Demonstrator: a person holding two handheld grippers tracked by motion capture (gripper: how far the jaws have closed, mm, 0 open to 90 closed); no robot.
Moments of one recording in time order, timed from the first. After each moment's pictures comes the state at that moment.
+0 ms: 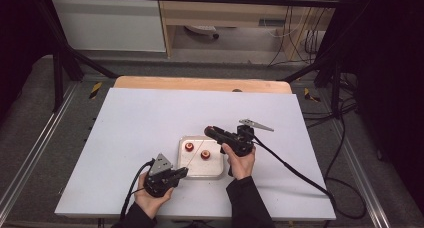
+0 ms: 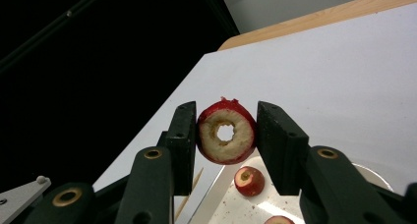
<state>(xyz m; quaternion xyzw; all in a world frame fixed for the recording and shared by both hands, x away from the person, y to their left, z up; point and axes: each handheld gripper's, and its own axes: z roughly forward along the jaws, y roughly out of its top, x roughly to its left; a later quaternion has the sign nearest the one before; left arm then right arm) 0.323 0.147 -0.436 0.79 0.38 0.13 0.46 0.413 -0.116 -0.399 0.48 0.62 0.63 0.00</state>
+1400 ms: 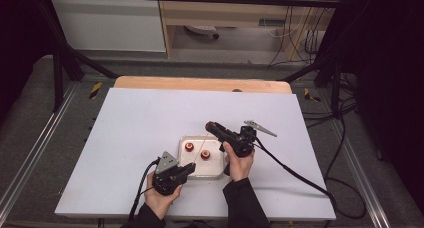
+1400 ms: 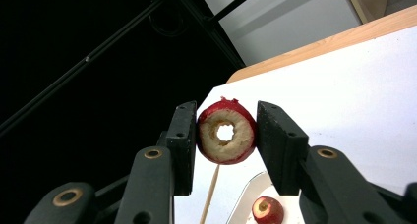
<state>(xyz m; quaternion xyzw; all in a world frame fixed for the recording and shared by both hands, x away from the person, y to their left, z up) 0.325 0.125 -0.433 0.76 0.41 0.13 0.50 0.408 -0.115 -0.399 0.49 0.56 0.67 0.01</state>
